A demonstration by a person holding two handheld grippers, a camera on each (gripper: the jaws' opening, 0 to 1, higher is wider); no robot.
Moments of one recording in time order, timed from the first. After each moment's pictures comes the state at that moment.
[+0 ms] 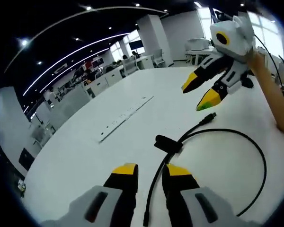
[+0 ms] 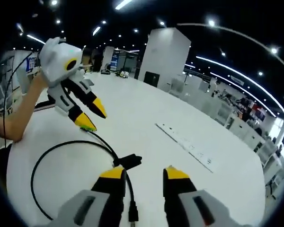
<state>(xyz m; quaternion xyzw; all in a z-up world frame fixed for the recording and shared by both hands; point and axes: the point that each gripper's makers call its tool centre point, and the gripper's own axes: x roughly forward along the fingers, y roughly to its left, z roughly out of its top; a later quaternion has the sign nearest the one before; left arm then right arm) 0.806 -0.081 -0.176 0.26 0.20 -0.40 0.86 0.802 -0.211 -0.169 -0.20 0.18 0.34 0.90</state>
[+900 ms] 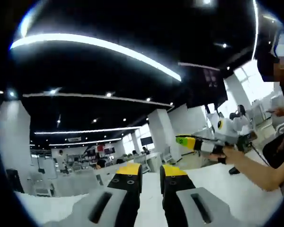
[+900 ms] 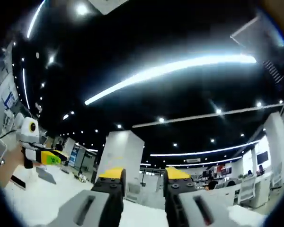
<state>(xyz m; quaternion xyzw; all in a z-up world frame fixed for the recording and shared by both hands) 0.703 -0.083 0.063 0.01 -0.25 -0.47 0.85 0.740 -0.266 0.075 -0.02 -0.34 0.18 0.92</state>
